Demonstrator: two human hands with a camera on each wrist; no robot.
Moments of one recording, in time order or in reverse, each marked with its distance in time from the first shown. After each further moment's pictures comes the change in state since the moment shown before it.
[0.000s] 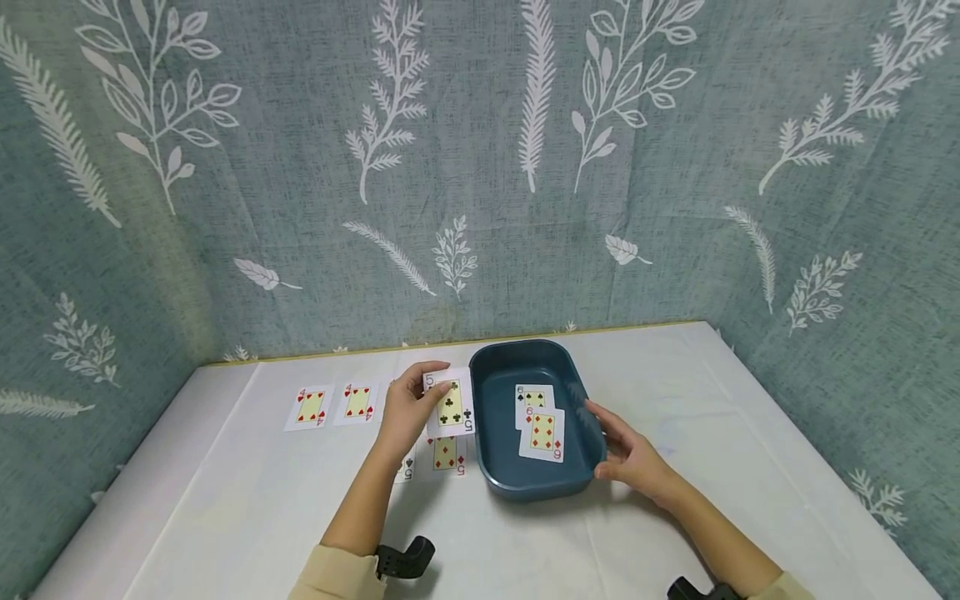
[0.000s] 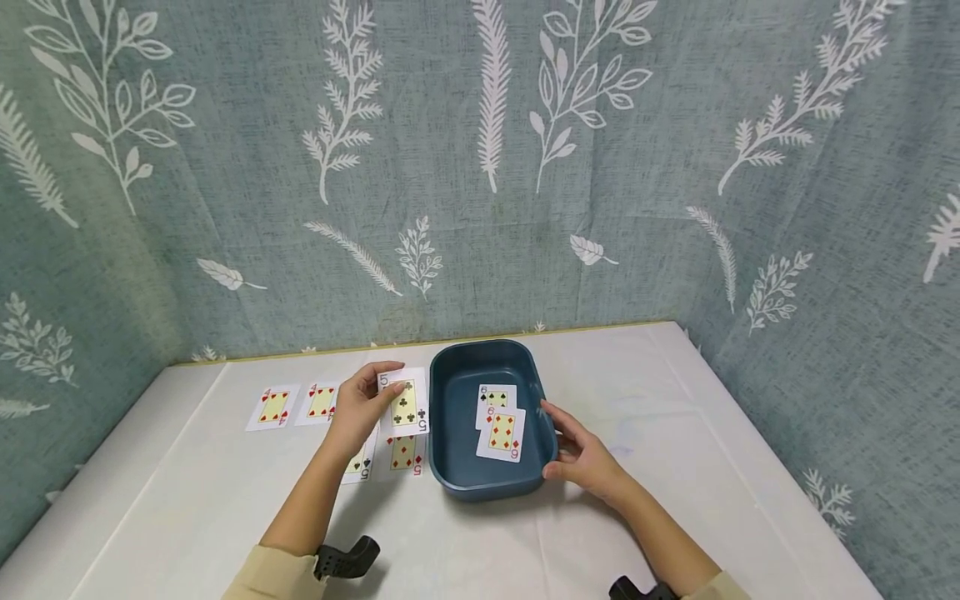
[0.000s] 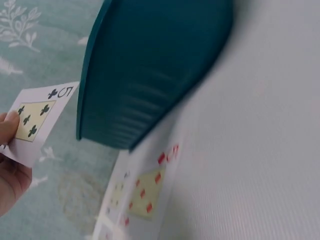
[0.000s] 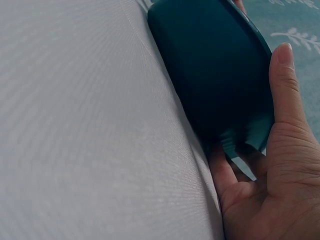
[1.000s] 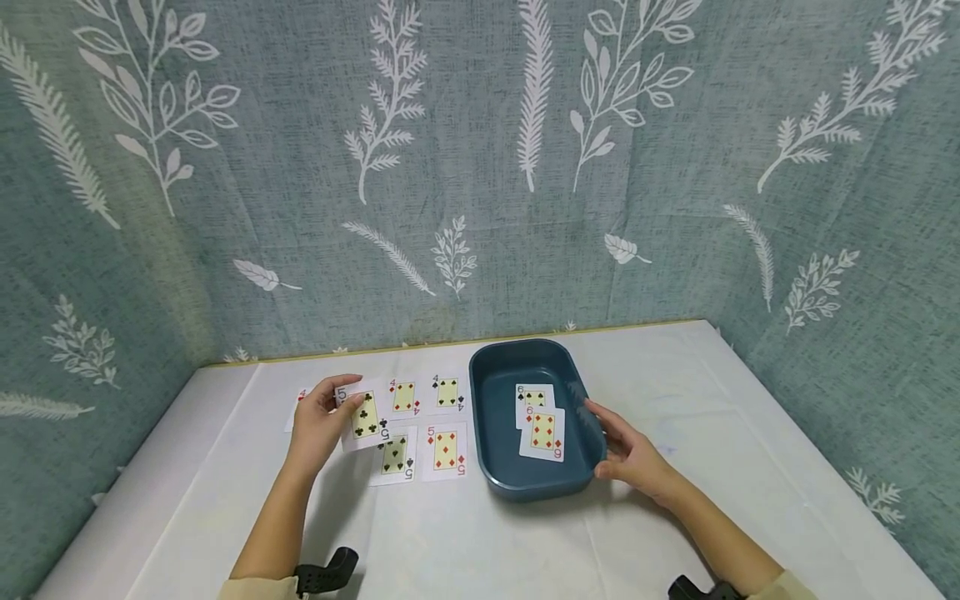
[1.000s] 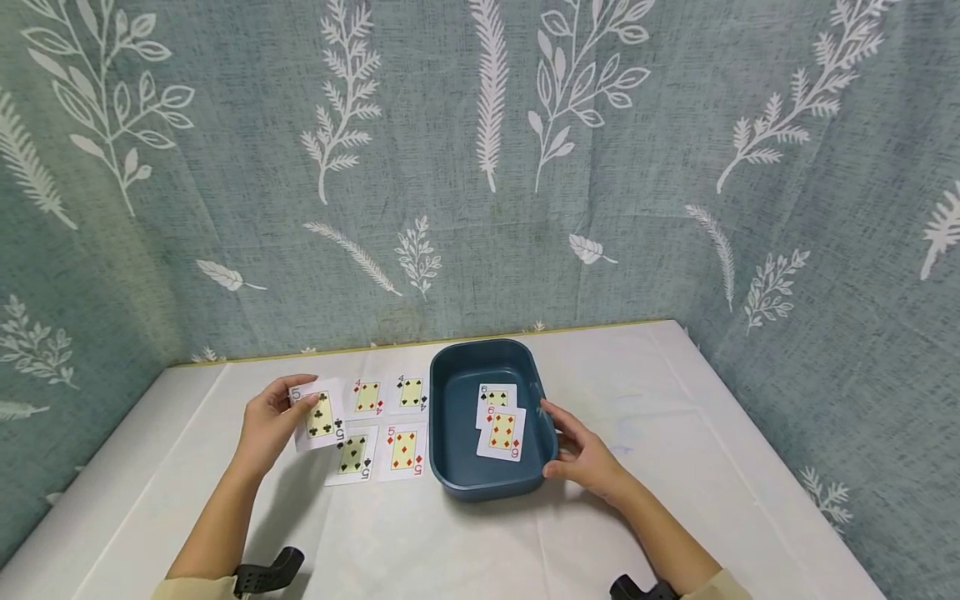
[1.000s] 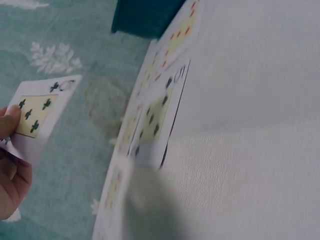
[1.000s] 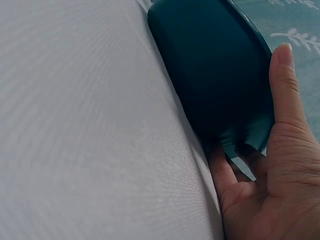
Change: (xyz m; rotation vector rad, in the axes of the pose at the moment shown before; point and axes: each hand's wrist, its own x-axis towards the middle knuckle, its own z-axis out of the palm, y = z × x) left_hand -0.014 -0.027 -0.099 0.215 0.162 0.030; right_hand 0.000 -0.002 0.002 0.013 0.004 0.002
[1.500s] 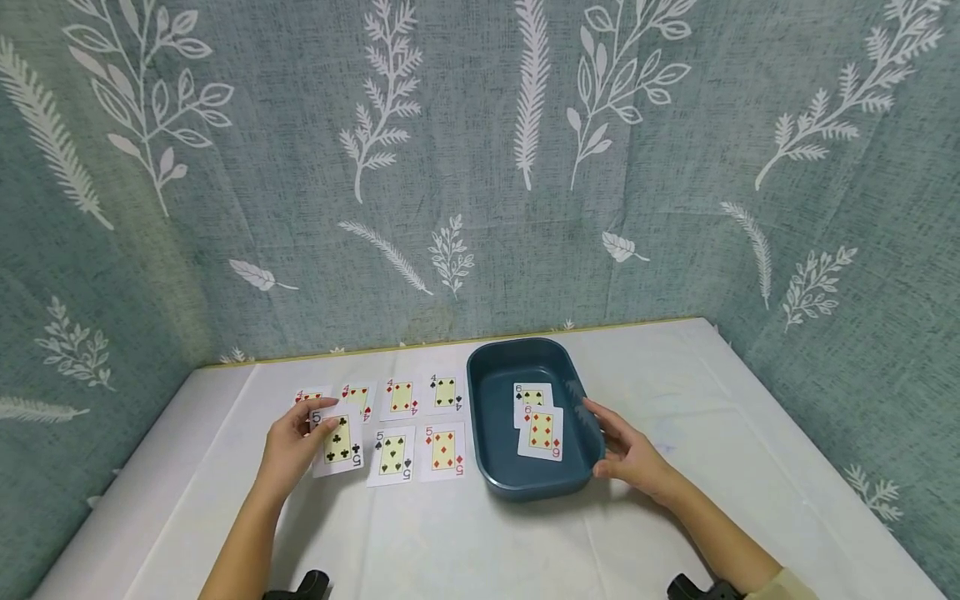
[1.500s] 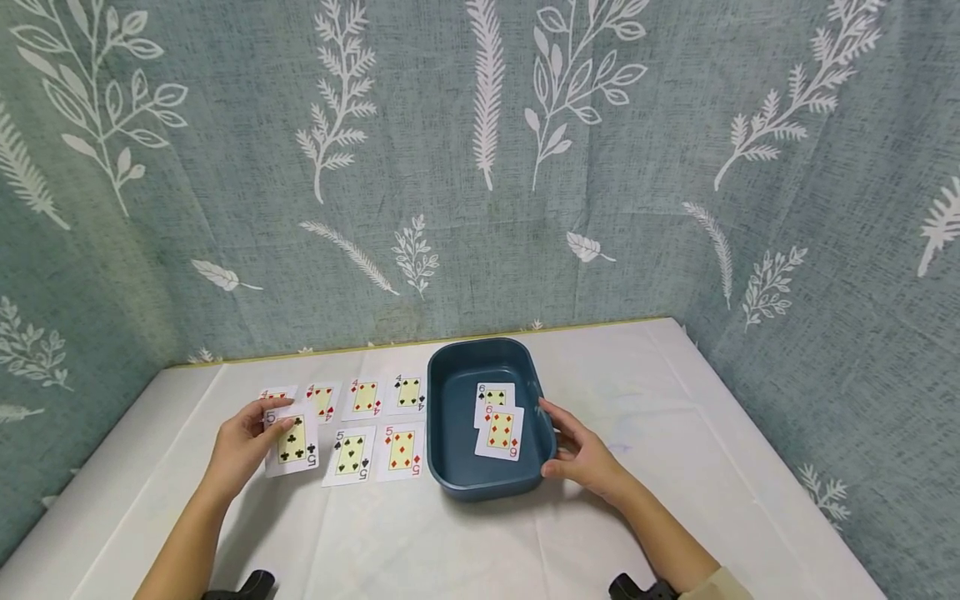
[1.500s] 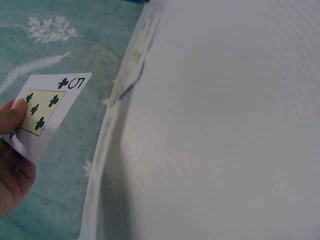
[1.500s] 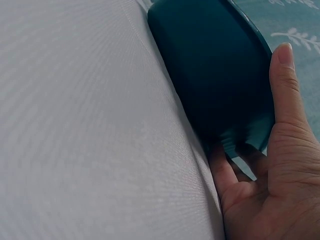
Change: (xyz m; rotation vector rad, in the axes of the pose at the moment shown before) left_hand -0.013 -0.025 -0.026 0.143 -0.056 -0.025; right_hand 0.000 -0.003 0.000 -0.012 0.010 0.010
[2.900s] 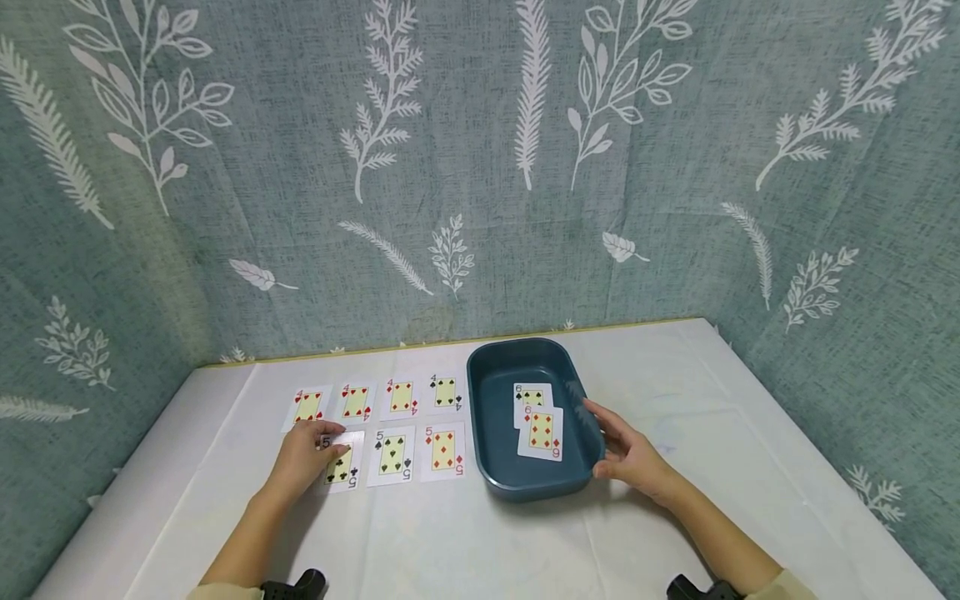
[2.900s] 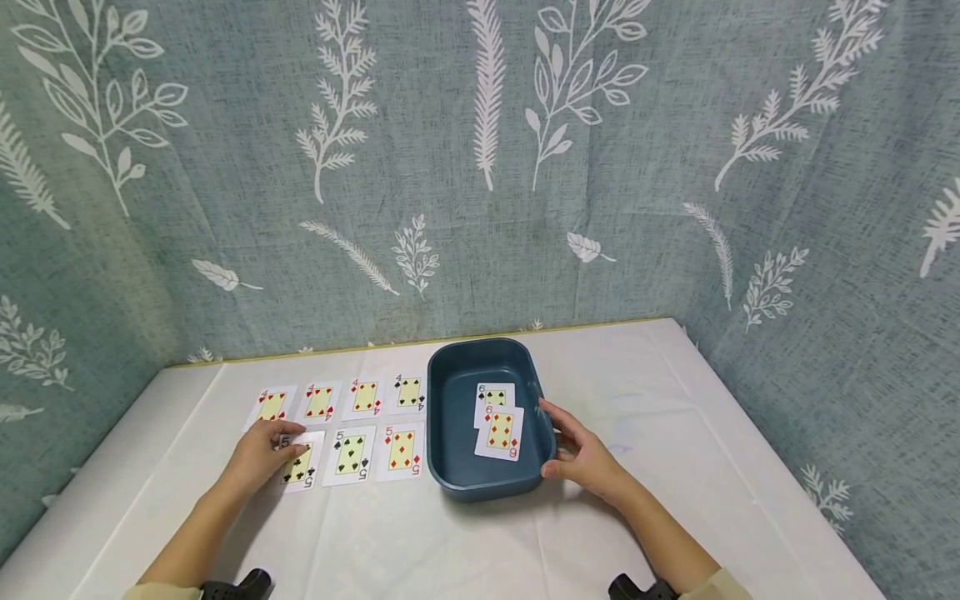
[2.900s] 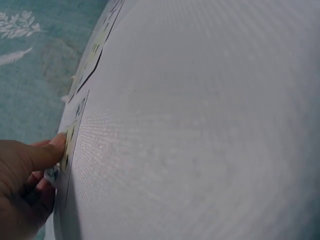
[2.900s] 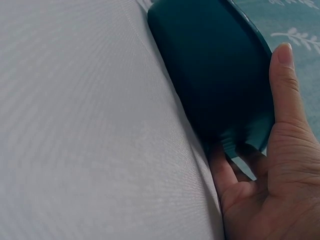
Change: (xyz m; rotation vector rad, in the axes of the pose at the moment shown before) left_hand 0.010 -0.041 0.014 0.322 -0.187 0.036; right_hand 0.001 0.003 0.000 0.022 -0.017 -0.022
